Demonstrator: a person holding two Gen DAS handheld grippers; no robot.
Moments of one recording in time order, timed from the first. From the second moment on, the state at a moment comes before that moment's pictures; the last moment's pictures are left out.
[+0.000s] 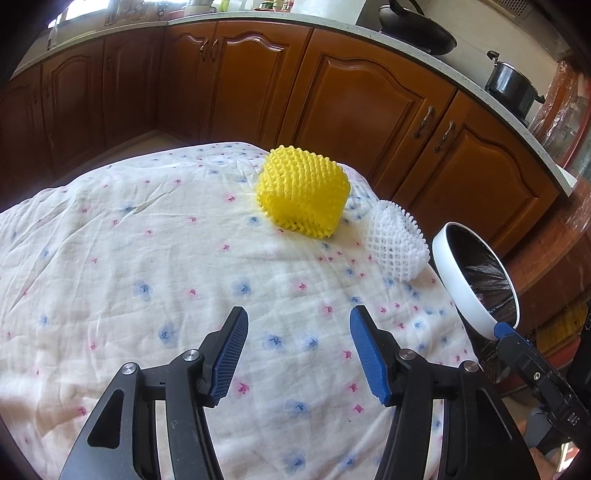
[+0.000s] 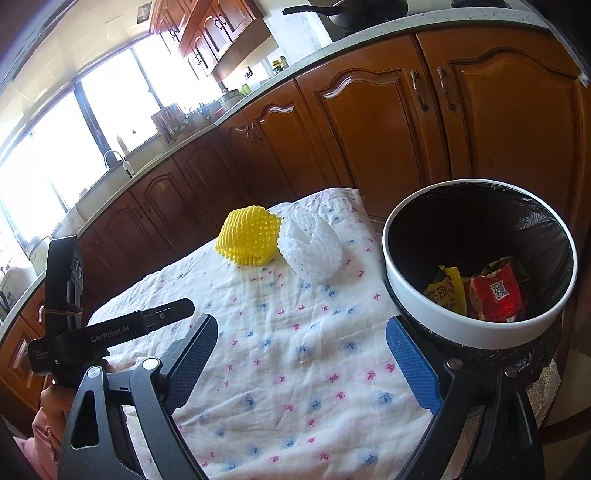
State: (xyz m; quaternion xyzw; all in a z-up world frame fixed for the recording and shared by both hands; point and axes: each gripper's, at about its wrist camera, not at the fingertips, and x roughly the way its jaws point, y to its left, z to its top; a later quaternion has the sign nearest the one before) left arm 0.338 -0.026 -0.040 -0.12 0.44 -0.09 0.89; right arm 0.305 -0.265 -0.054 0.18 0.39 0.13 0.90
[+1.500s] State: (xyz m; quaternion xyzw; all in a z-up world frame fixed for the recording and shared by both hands) left arm 0.488 -0.032 -0.065 -0.12 0.46 -0.14 0.87; right arm 0.418 -0.227 -0.091 0.10 0.45 0.14 0.88
